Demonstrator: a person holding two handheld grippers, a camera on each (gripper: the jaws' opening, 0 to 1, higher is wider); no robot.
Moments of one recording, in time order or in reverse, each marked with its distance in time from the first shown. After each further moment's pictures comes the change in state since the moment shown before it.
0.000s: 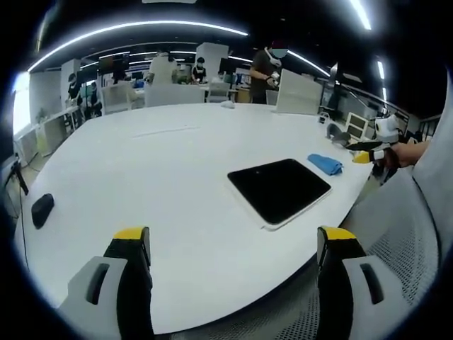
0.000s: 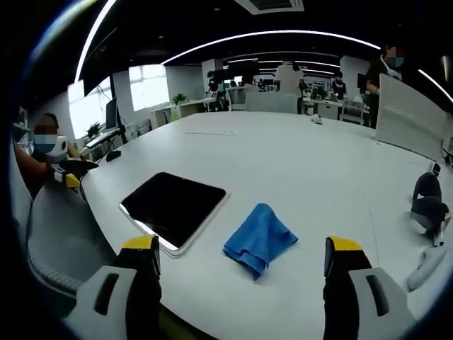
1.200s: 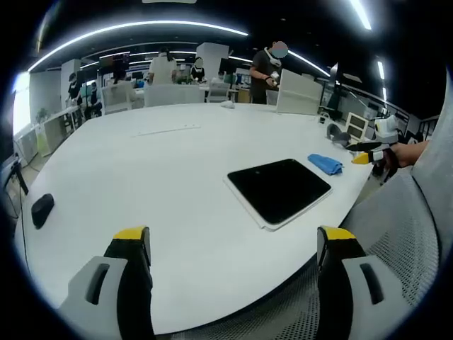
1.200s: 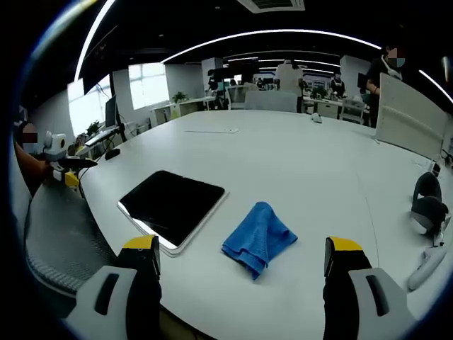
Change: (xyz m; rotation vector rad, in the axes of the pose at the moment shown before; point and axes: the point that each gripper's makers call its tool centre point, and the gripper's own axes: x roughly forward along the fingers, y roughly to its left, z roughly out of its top) left arm 0.001 0.003 -0.003 0.000 0.001 0.001; right arm 0.002 -0.001 -0.002 -0.002 0.008 -0.002
